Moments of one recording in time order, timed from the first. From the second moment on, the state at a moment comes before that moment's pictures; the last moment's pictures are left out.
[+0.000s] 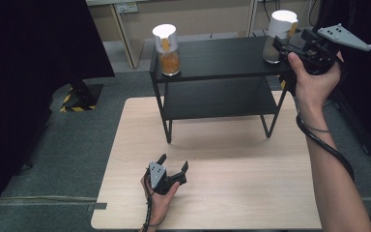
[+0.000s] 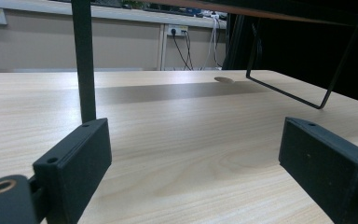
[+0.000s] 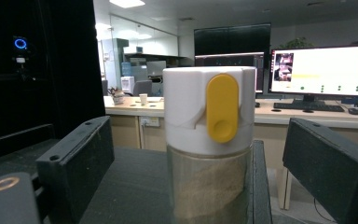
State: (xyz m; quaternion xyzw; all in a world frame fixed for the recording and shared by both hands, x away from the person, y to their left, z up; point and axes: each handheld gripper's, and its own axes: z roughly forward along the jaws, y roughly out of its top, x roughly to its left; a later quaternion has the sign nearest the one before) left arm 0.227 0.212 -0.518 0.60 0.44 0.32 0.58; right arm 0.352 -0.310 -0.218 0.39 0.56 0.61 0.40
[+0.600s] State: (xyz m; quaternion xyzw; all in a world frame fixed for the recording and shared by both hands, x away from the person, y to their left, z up) left arm 0.227 0.212 -0.518 0.60 0.44 0.32 0.58; right arm 0.321 -0.316 -0.244 0.37 0.57 0.61 0.41
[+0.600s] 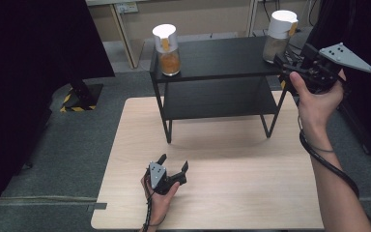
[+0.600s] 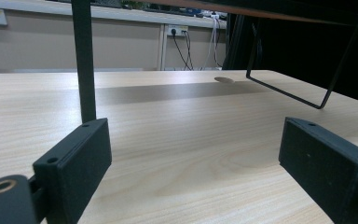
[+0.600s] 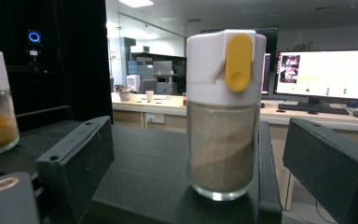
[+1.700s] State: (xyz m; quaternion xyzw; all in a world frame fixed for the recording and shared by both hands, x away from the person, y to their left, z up) left arm 0.227 0.211 -0.518 0.60 0.44 0.32 0.58; right arm 0.282 -0.318 -0.304 0.37 0.60 0.60 0.38
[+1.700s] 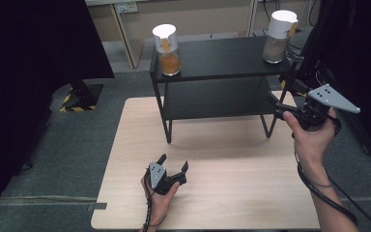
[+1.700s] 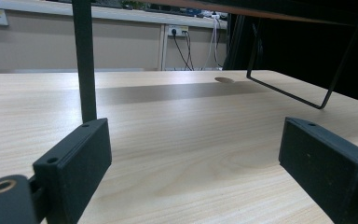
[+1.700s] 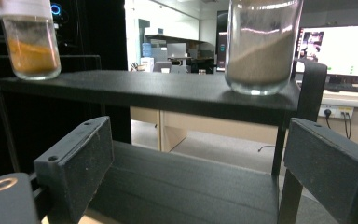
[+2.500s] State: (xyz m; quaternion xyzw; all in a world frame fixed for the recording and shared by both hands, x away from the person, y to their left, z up) left arm 0.227 0.211 -0.518 0.60 0.44 0.32 0.58; right arm 0.267 -0.332 -0.348 0.38 0.60 0.61 0.35
